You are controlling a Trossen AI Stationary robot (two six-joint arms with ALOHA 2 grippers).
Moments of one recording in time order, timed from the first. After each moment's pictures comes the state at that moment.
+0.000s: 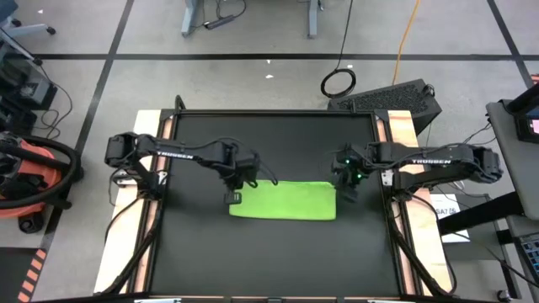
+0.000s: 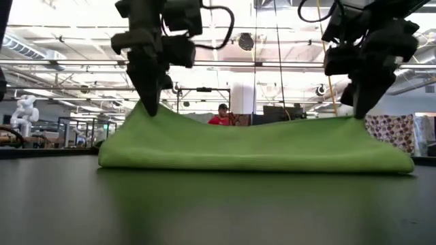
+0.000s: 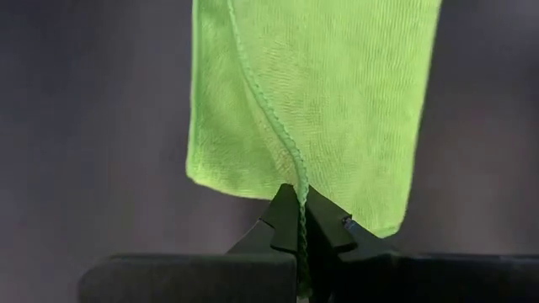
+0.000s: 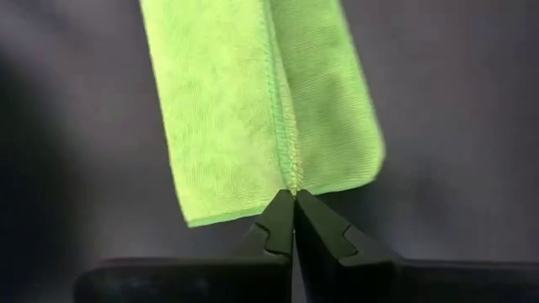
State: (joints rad) left arm 0.08 1.67 1.23 -0.94 0.13 0.03; right arm -0.21 1.05 0.65 -0.73 -0.27 0.21
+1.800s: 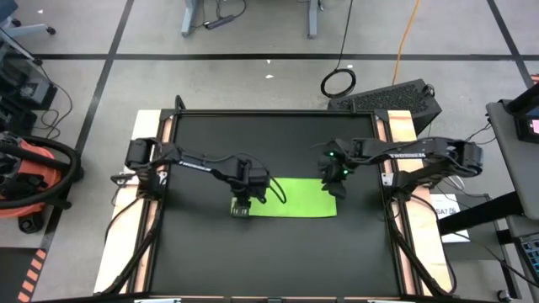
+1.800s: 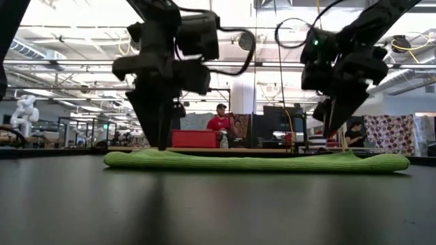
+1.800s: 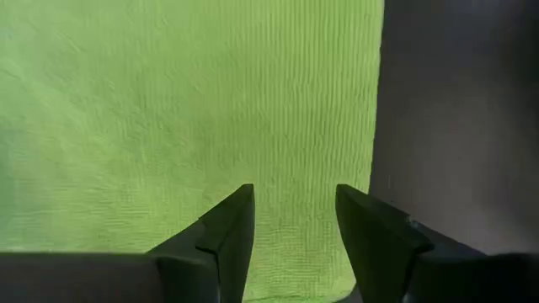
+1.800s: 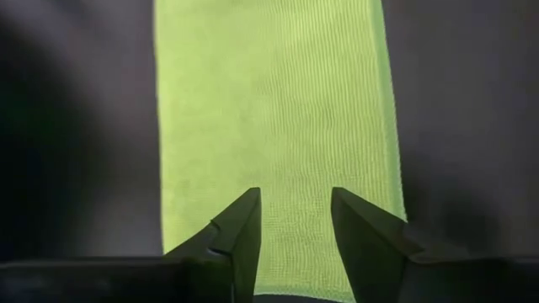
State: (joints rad) left arm -0.01 1.86 1.23 -0.79 0.24 0.03; right arm -0.32 1.31 0.66 -0.49 -0.42 -0.04
